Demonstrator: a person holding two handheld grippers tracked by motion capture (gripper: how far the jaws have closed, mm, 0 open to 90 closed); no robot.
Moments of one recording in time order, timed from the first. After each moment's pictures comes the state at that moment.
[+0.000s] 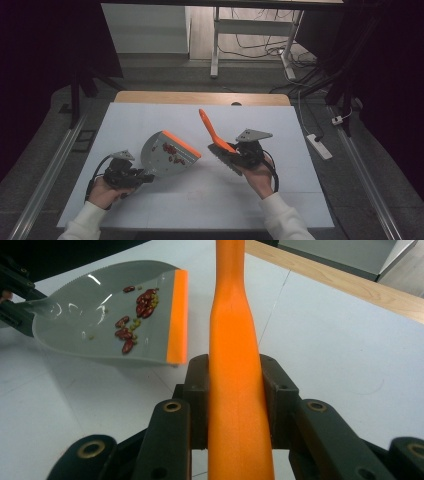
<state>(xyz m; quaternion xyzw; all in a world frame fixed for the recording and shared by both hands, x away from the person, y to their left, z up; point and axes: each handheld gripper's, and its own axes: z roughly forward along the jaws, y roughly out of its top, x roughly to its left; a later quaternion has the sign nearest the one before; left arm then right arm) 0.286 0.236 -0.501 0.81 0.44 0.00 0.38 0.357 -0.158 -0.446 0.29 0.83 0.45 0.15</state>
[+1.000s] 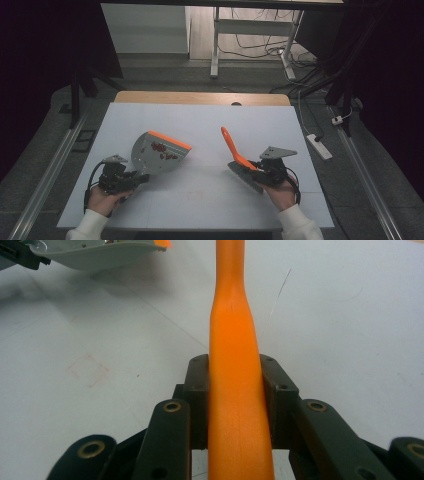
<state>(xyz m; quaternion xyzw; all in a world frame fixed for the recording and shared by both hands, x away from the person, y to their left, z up) 0.266 0.241 -0.505 0.76 0.53 0.03 0.39 0.327 -0.224 -0.472 0.32 0.83 0.43 0.12</state>
